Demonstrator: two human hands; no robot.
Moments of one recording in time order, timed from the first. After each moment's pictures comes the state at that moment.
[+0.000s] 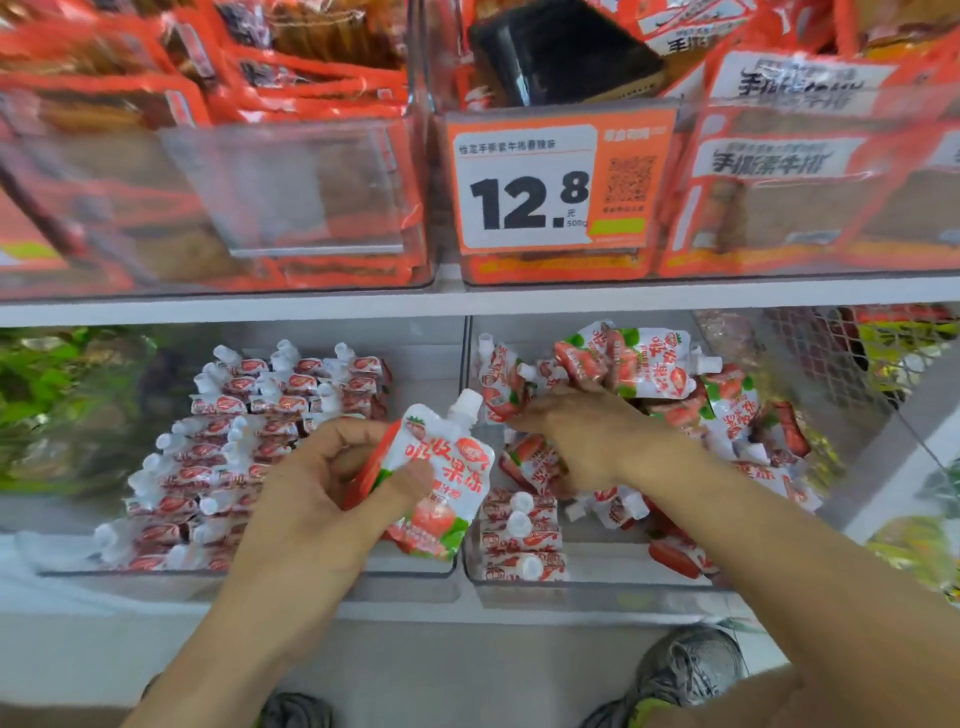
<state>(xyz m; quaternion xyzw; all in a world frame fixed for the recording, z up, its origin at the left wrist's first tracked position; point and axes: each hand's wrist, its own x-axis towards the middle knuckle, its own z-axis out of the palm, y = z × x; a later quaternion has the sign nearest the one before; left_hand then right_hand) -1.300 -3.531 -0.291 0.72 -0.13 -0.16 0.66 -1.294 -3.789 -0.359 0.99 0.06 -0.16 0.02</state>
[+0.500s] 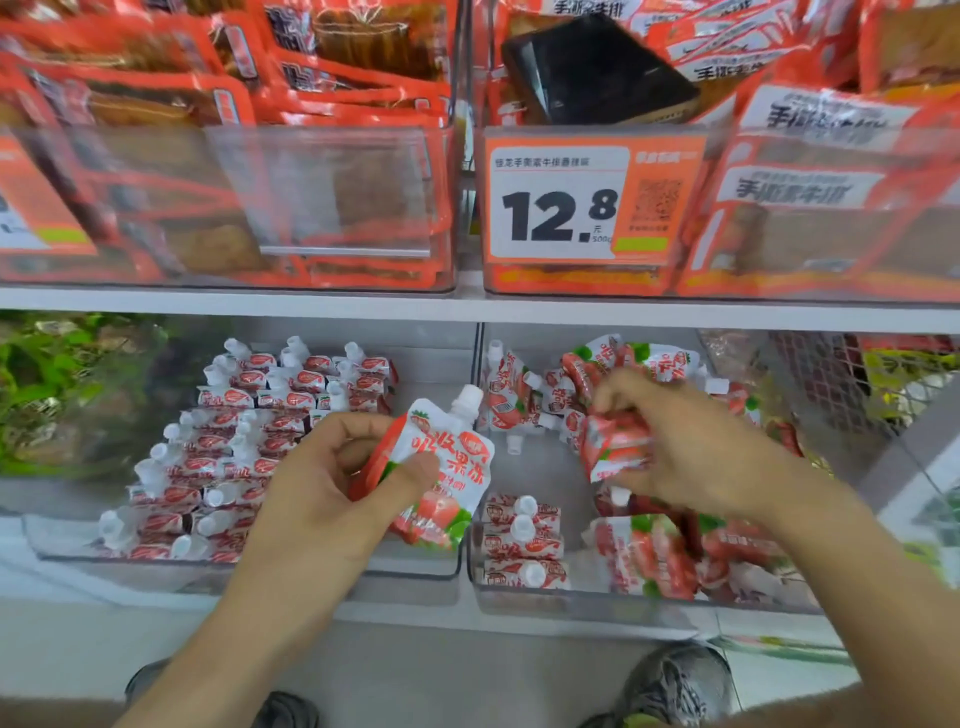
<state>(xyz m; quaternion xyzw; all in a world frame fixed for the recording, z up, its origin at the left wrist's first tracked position) -1.297 -3.528 -0.293 0.73 -0.12 -0.13 0.66 -1.359 -3.815 -0.306 0.99 0.00 0.01 -0.17</state>
